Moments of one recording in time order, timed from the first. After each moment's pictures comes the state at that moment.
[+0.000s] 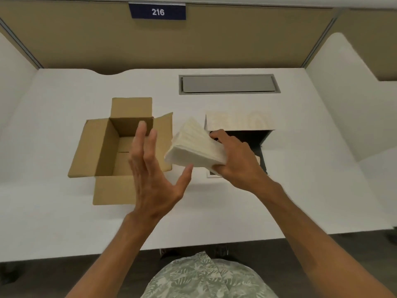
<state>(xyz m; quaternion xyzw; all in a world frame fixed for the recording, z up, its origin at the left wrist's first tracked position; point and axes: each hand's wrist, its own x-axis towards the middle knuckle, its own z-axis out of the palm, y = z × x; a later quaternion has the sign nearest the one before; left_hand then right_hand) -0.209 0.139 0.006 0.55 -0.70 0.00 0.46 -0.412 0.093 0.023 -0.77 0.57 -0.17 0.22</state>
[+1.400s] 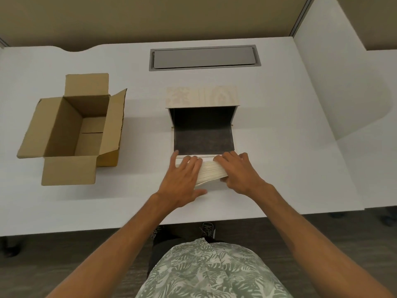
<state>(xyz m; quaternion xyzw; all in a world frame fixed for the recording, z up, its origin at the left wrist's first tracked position) -0.369 0.151 -0.111 0.51 -0.86 -0.03 -0.07 -0.584 0.125 -0.121 -0.85 0.51 -0.02 0.15</state>
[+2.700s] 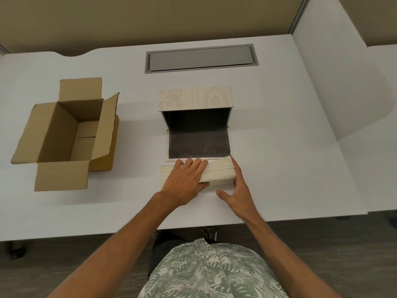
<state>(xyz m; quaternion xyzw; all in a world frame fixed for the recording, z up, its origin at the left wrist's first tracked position) -0.400 0.134 -0.124 0.52 -0.85 -0.09 -0.05 -0.593 0.180 -0.153 -0.54 0.60 -0.33 0.49</state>
